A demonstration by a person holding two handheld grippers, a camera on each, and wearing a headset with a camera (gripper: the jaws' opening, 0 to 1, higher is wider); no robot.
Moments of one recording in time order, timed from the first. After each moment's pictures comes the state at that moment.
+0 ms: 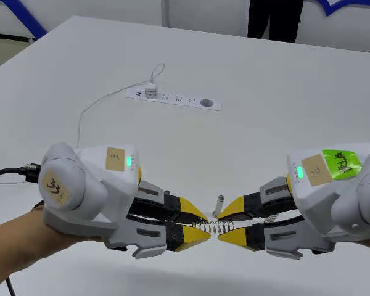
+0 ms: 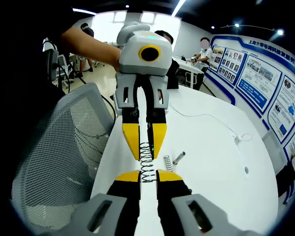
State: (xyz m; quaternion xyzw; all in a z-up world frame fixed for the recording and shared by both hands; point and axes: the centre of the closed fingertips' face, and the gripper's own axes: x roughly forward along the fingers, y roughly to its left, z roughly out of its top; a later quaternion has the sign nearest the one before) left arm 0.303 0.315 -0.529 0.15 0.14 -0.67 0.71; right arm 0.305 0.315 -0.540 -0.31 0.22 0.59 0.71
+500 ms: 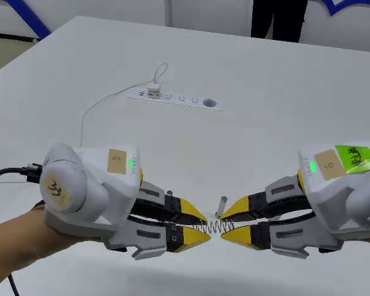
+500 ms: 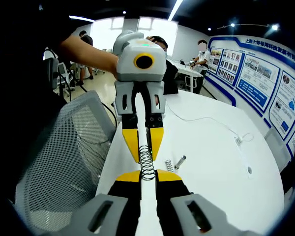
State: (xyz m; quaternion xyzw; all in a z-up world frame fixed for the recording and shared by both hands) left arm 0.303 0.318 -0.533 0.17 0.14 -0.67 0.71; right arm 0.304 0.318 -0.526 -0.27 0.20 0.60 0.72
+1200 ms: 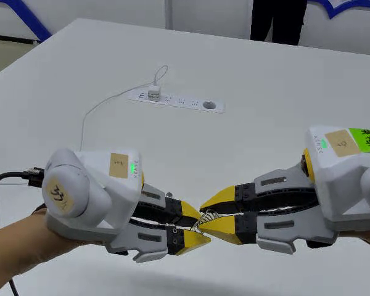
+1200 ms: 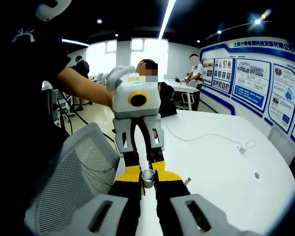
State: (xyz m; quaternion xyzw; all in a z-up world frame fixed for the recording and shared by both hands) left arm 0.303 0.317 -0.532 0.17 0.14 -0.67 0.71; right arm 0.300 0.349 -0.494 -0.18 0.16 0.62 0.75
